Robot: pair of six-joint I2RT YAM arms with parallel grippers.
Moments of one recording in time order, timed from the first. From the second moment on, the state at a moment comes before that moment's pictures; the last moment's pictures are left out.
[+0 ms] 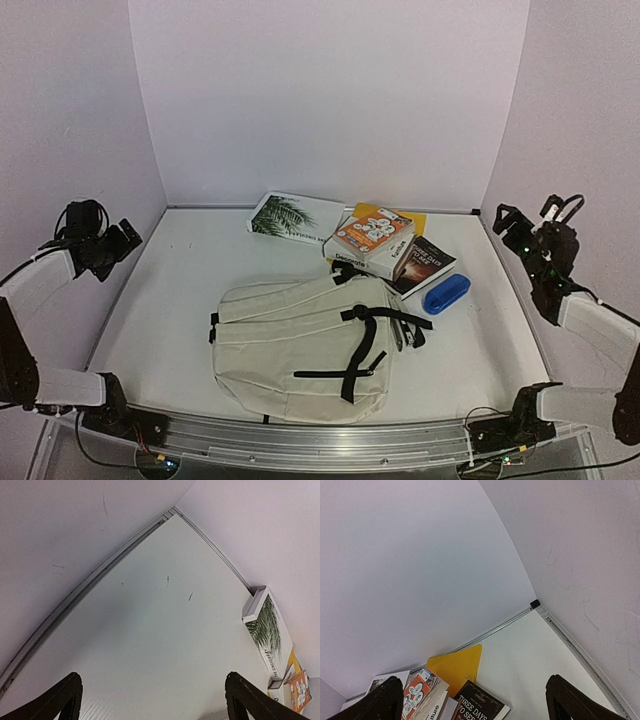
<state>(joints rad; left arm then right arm) 0.14 1.13 0.79 -0.31 0.02 -0.63 0.02 1.02 0.53 0.46 0.15 0.51</state>
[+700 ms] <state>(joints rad) -0.16 1.51 0.95 -0.38 0.32 -0.55 0.35 1.31 0.88 0.05 -0.08 0.46</state>
